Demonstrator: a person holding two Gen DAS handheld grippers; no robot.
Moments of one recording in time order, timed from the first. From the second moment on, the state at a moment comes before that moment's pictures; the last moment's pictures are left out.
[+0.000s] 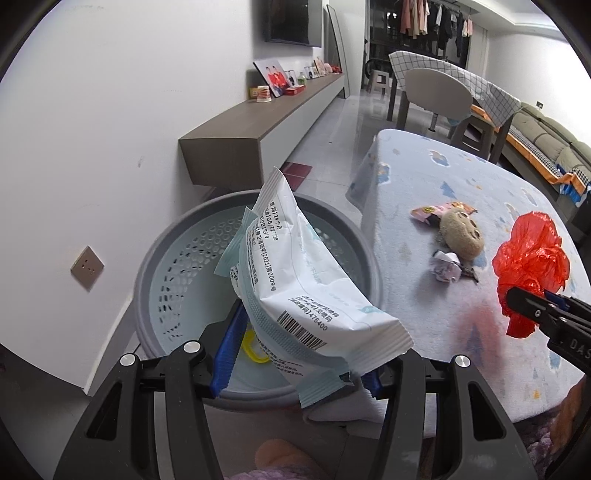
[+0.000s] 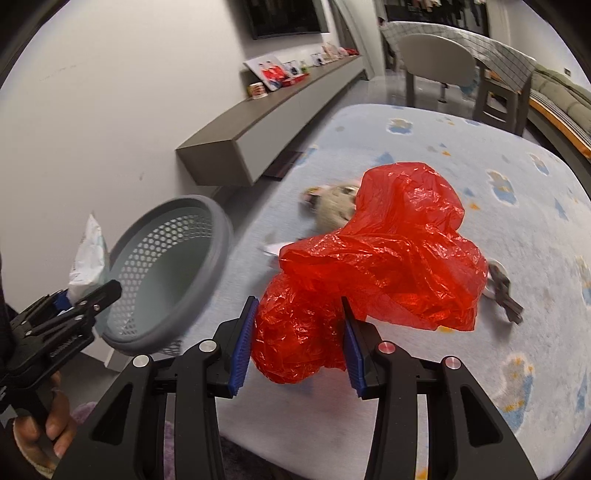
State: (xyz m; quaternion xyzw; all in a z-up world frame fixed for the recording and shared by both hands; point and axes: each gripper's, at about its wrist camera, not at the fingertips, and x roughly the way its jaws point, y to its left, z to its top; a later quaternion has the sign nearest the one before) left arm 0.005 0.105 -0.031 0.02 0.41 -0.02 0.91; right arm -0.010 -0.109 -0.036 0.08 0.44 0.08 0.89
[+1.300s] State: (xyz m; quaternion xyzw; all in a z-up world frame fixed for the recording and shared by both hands) left arm 0.047 0.204 -0.061 -0.03 0.44 0.04 0.90; right arm 0.093 0.055 -0.055 -0.03 0.45 0.25 0.86
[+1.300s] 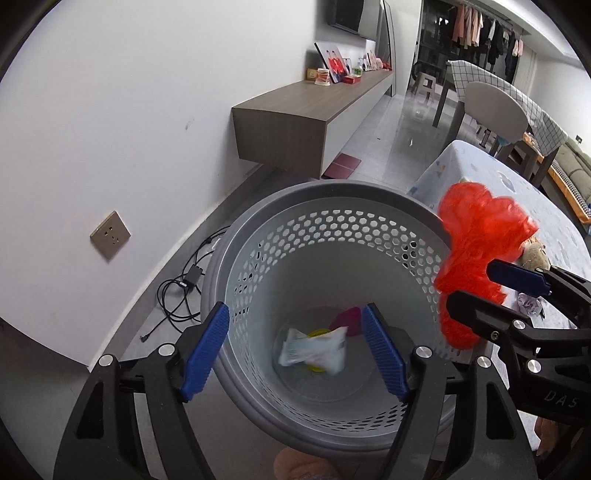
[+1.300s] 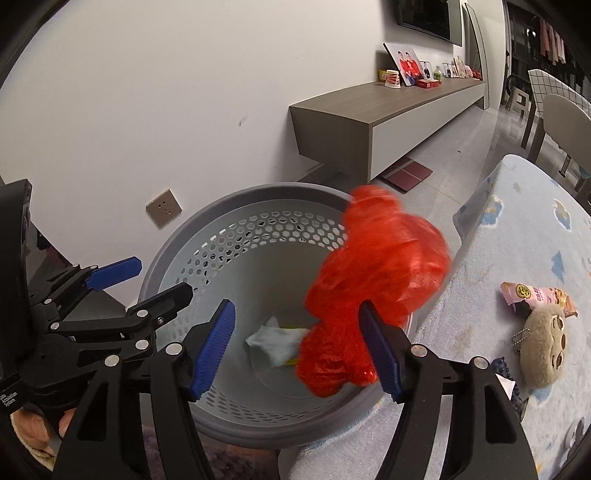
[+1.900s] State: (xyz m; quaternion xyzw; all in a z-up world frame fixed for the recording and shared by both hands) left arm 0.044 0.207 -0.057 -0.04 0.43 0.05 0.90; right arm 0.079 0.043 -0.059 -0.02 0.45 0.23 0.86
